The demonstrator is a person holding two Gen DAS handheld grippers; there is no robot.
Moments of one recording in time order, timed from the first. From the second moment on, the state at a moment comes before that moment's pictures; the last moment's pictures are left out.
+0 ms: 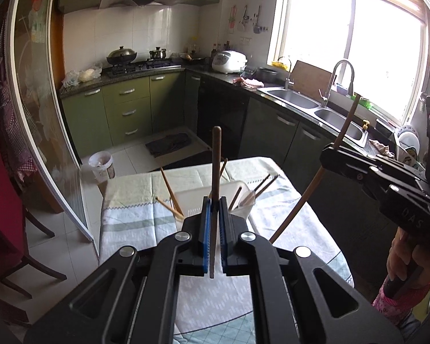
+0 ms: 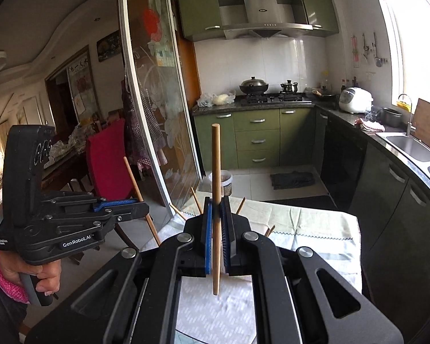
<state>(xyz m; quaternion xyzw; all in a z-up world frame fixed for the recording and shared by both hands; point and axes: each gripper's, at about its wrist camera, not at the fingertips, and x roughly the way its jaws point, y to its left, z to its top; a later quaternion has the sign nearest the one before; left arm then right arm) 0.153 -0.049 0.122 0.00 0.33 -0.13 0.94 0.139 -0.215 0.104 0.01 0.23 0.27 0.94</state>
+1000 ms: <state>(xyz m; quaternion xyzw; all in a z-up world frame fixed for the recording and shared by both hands) 0.272 -0.057 0.056 0.01 0.37 -0.10 0.92 0.311 -0.210 0.083 0.05 0.28 0.21 0.93</state>
